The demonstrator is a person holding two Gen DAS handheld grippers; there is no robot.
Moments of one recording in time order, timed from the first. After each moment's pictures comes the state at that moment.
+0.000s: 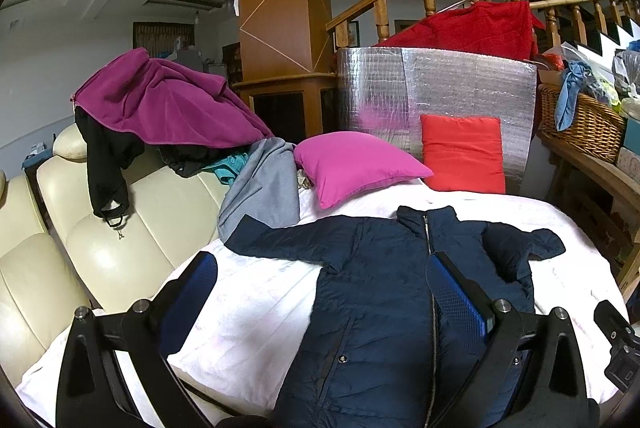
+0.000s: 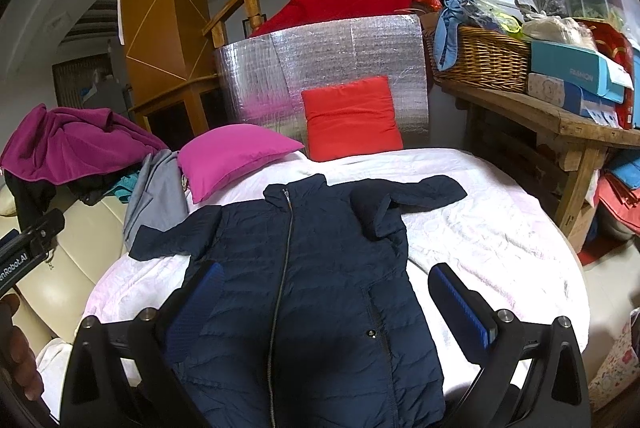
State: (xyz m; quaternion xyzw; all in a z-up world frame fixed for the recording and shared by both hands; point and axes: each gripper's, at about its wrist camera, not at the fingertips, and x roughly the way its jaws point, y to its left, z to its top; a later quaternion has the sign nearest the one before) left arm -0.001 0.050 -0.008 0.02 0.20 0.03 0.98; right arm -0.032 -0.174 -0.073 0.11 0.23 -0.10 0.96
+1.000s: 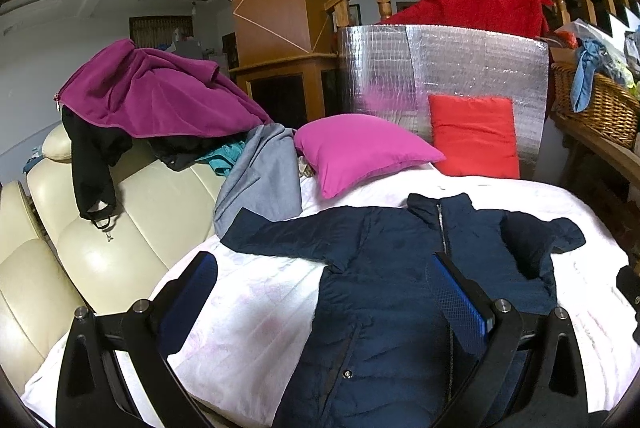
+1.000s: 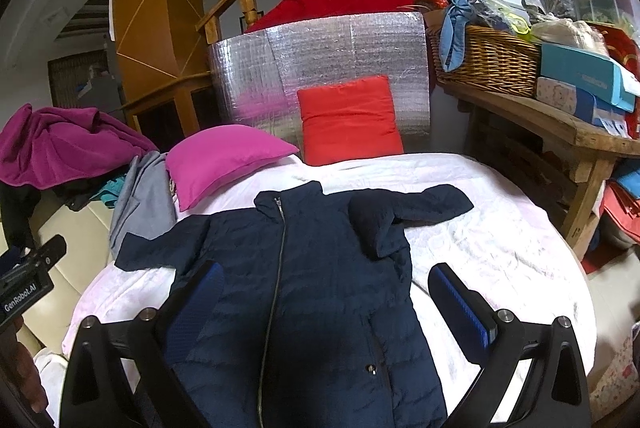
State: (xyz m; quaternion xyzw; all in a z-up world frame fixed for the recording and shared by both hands) left arm 0.065 0.039 -0.032 0.03 0.23 0.05 0.97; right arm 0.035 -0.191 -0.075 0.09 0.23 -0.11 0.96
